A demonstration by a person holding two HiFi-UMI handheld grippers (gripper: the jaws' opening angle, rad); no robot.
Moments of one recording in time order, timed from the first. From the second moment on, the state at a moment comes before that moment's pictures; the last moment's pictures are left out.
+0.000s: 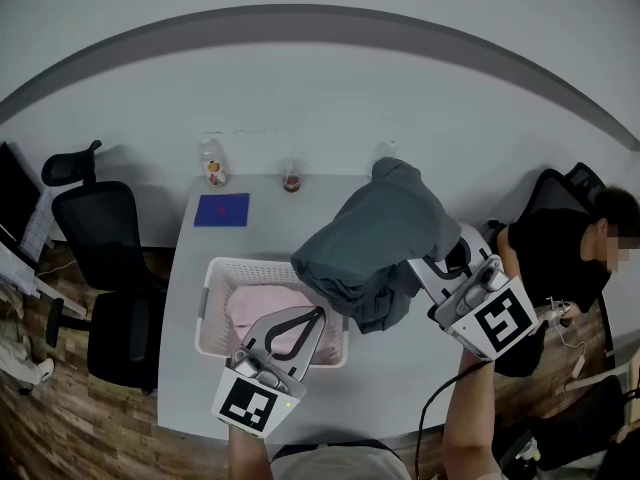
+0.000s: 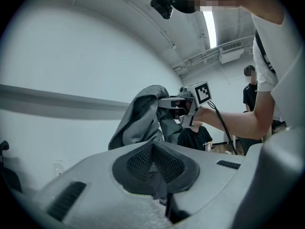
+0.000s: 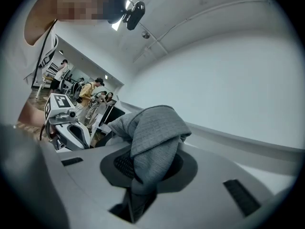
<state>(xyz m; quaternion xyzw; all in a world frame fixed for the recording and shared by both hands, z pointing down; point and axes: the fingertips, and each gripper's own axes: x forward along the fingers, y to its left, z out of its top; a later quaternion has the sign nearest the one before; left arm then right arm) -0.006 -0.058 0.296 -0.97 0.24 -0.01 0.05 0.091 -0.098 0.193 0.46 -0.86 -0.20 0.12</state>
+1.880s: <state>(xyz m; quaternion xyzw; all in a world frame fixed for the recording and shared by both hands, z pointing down) -0.166 -0.097 0.324 -0.94 0.35 -0.02 0.02 -0.116 -0.157 0.240 0.32 -0.93 -0.18 0.10</state>
